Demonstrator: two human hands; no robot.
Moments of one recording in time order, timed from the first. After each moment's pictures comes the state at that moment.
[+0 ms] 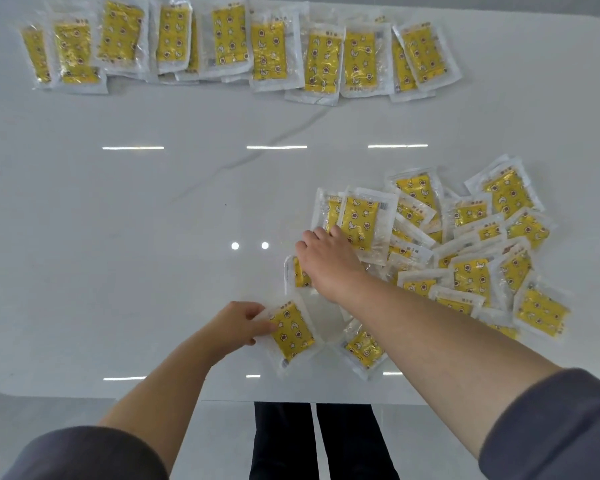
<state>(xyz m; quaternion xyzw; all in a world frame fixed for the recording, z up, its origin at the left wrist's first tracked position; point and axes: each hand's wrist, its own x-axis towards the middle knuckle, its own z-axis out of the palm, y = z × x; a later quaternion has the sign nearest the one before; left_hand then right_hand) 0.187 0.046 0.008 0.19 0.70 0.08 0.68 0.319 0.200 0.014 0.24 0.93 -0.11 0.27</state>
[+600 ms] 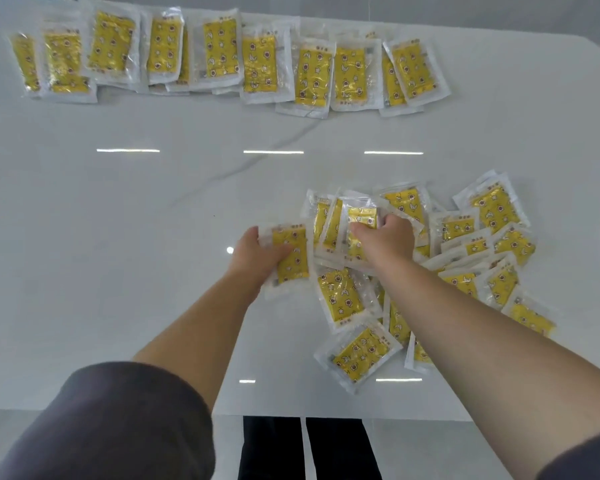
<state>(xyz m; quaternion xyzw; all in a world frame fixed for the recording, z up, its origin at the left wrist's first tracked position) 0.200 0.162 0.003 0.05 0.77 0.30 0.56 0.368 0.268 0.014 0.76 0.50 -0.42 -0.02</state>
